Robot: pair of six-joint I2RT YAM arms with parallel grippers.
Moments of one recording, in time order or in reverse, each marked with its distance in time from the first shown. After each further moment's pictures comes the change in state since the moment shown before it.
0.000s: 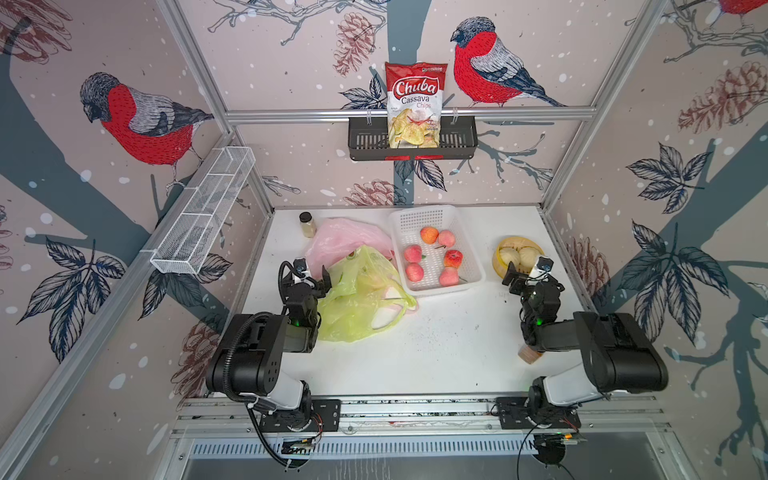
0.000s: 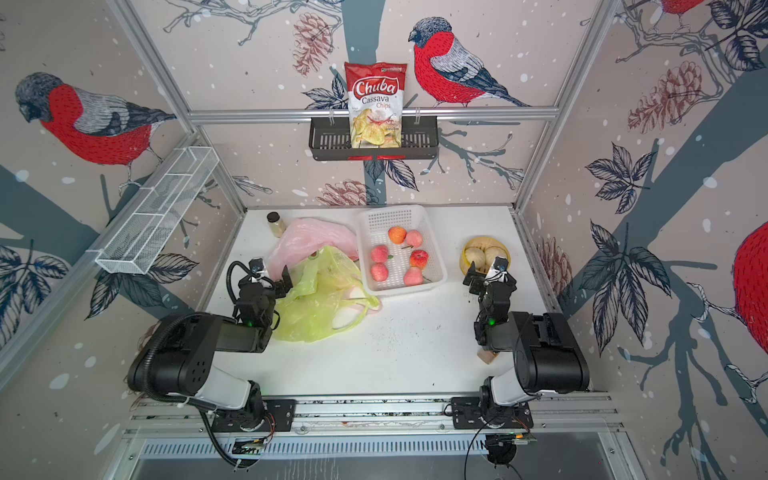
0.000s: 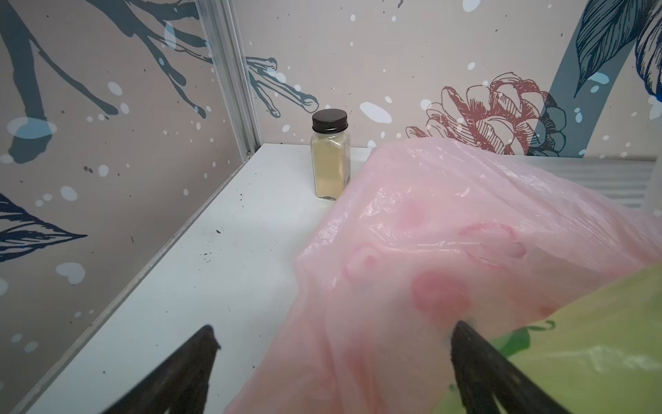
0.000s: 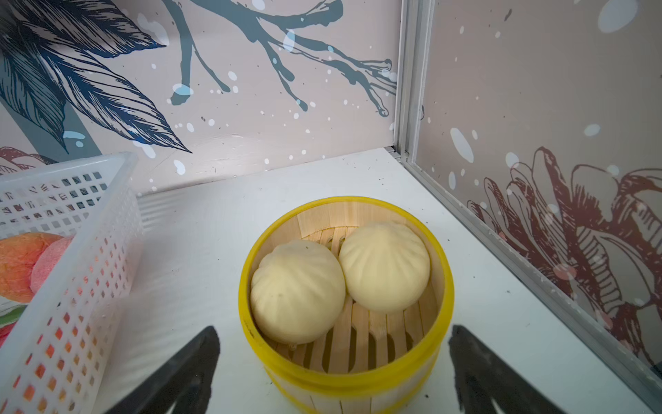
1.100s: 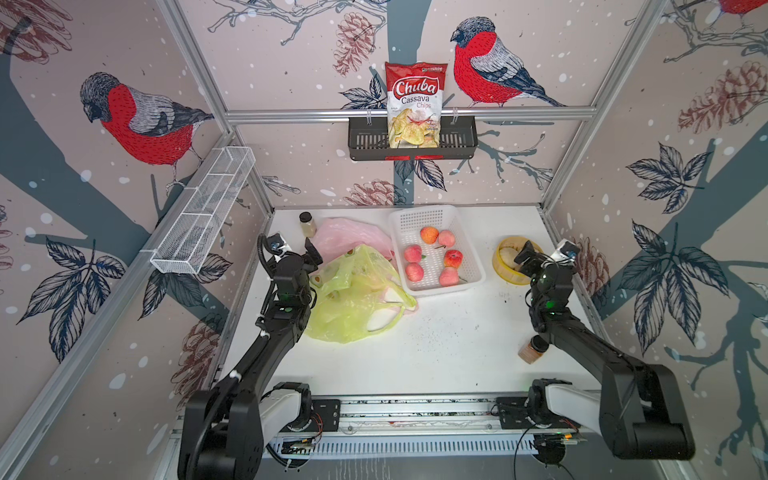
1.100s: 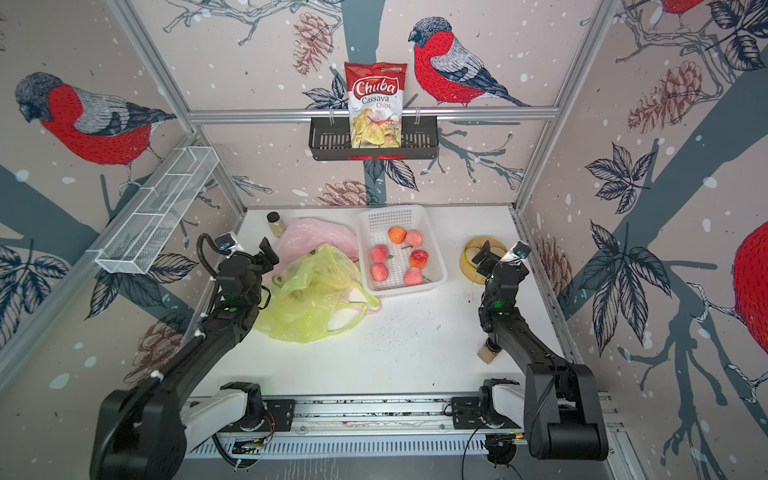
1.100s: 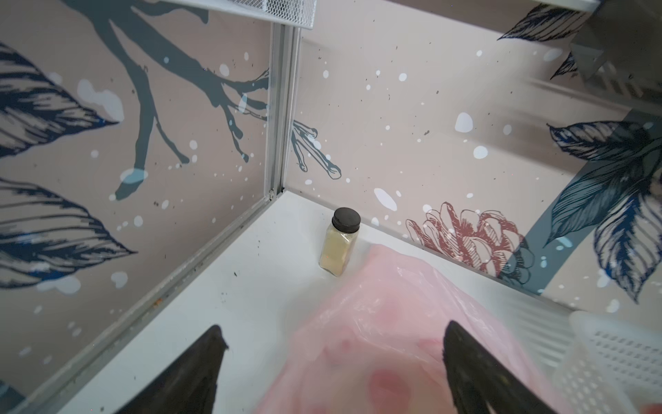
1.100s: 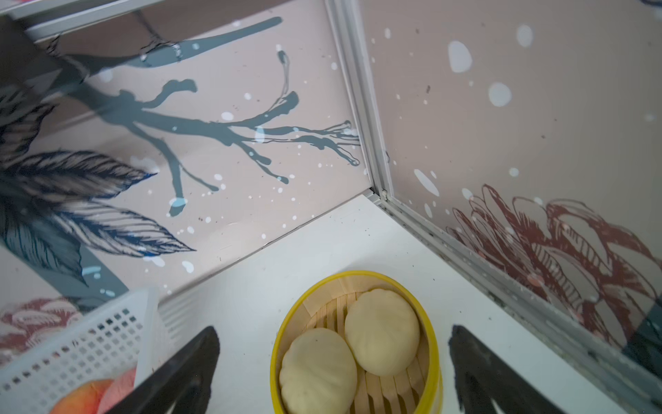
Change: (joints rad) left arm -0.035 -0.515 0.311 -0.820 -0.137 -0.350; right arm -0.019 -0.343 0.240 -0.588 0.126 0.317
